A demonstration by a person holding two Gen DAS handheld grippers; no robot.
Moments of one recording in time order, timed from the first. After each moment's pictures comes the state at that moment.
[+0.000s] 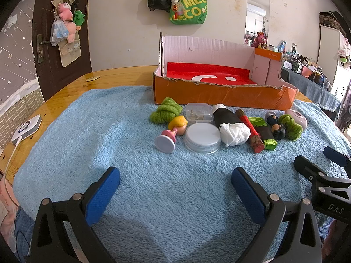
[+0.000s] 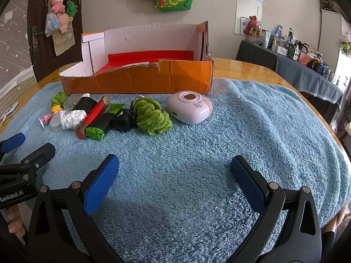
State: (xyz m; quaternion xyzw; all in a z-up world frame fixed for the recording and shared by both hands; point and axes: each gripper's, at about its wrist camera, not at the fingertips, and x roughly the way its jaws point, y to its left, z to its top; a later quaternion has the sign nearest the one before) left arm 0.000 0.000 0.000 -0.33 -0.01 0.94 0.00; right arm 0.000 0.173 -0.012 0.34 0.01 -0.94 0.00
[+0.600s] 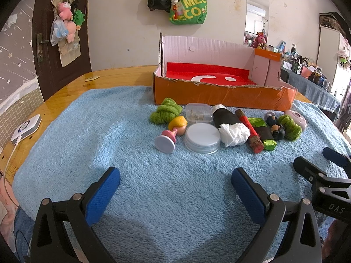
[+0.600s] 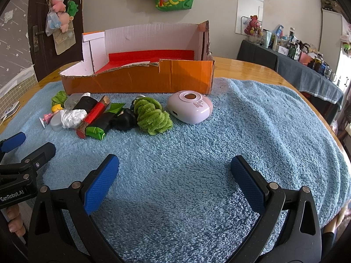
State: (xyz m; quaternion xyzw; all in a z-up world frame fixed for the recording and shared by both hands) left arm -0.001 0.000 0.001 -0.34 -0.01 0.94 0.00; right arm 0.002 0.174 -0.011 0.34 0.01 -0.94 0.01
